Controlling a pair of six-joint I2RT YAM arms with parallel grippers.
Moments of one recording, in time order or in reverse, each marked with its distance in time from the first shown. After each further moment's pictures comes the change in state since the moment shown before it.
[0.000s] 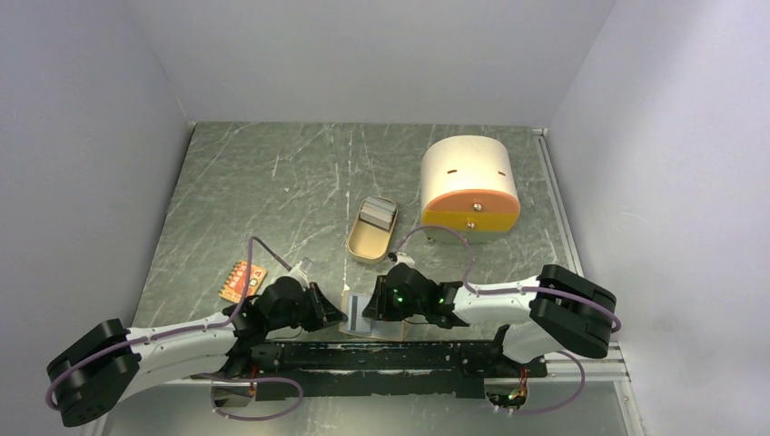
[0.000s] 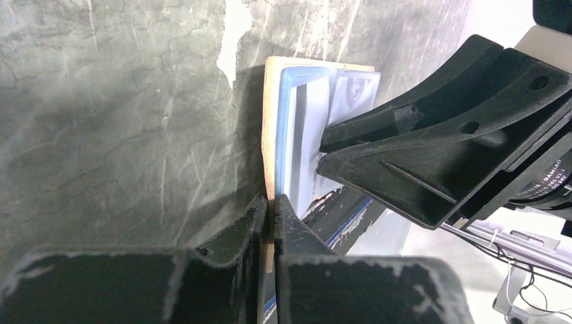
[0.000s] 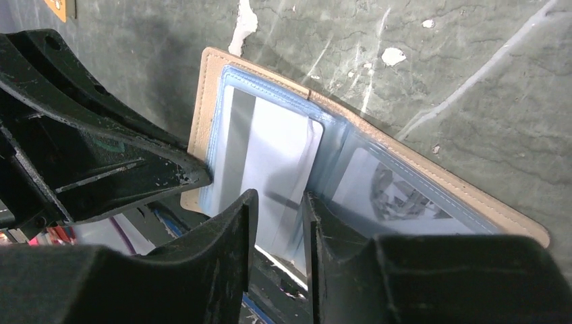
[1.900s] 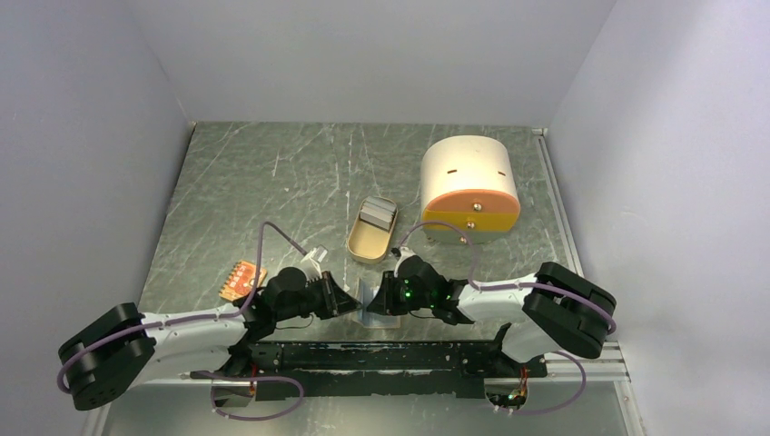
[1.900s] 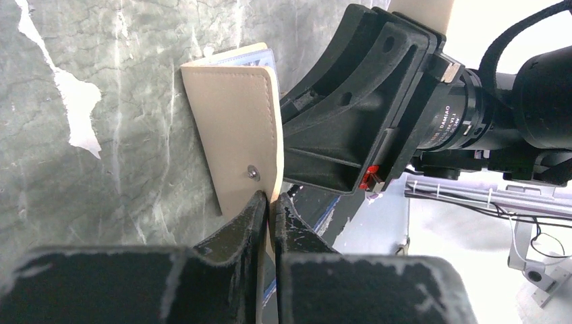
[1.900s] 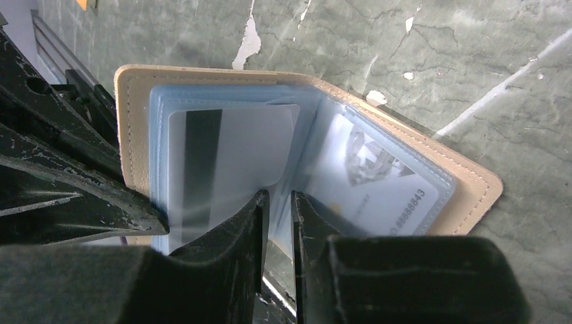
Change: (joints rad) left arm -0.014 0.134 0.084 0.213 0.043 0.138; right arm -0.117 0.018 -0.072 0.166 -0.140 -0.156
